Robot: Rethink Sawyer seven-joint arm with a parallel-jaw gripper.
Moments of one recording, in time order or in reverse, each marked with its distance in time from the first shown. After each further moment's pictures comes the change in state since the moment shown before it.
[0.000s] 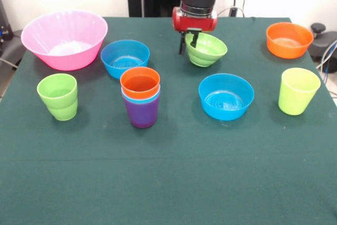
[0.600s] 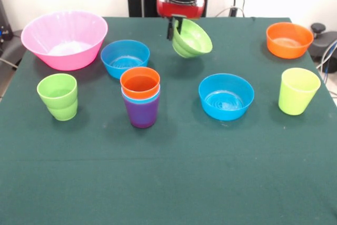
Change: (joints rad) arm -0.129 -0.138 0.065 -0.009 0.028 0.327 0.000
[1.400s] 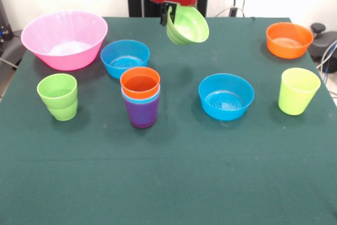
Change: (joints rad) arm -0.036 -0.085 0.055 -0.124 0.012 0.349 0.000
